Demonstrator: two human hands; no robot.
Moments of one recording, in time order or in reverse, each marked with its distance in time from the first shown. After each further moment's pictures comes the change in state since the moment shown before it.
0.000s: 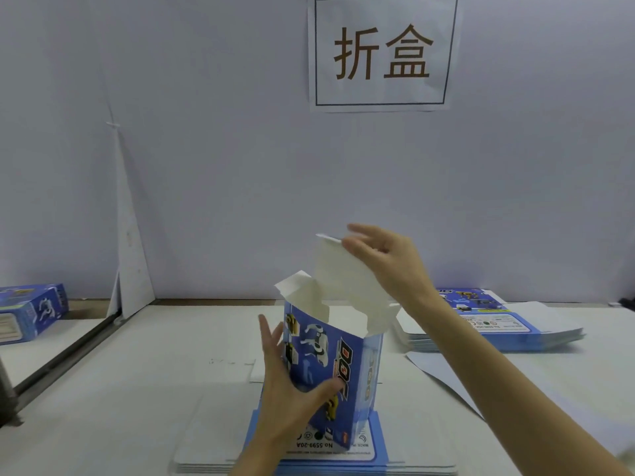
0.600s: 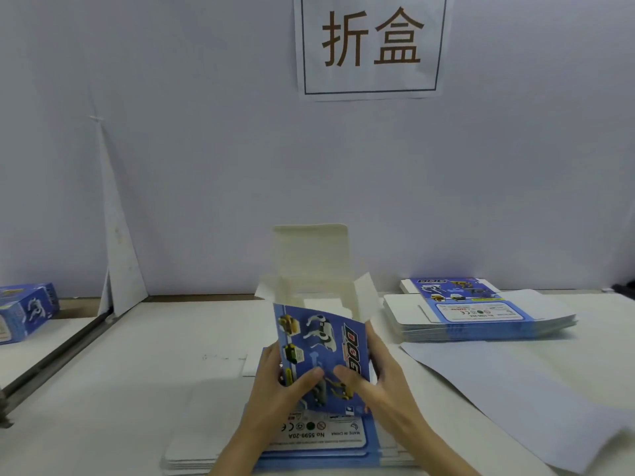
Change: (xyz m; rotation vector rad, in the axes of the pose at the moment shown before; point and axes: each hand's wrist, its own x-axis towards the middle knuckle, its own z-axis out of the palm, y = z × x) left_hand 0.002 -0.019 -0.008 0.090 -0.051 -0.239; right_hand -0.121 0.110 0.048 0.298 -0.089 0.209
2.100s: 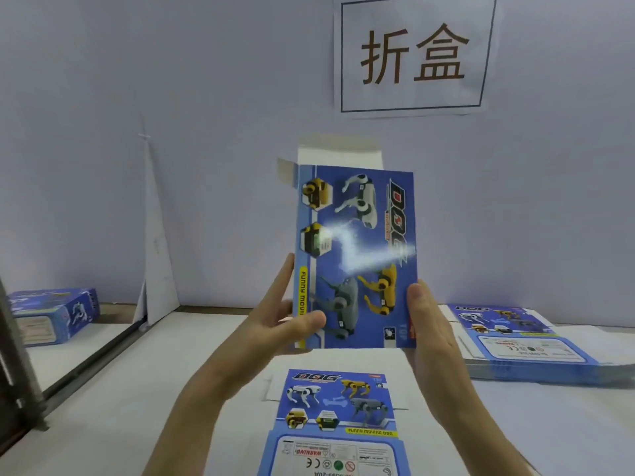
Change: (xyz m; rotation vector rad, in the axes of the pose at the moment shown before) left_hand 0.014 0.143 -0.063 0.003 -0.311 0.126; right_hand 0.039 -0.109 0.000 0.379 0.011 -0.114
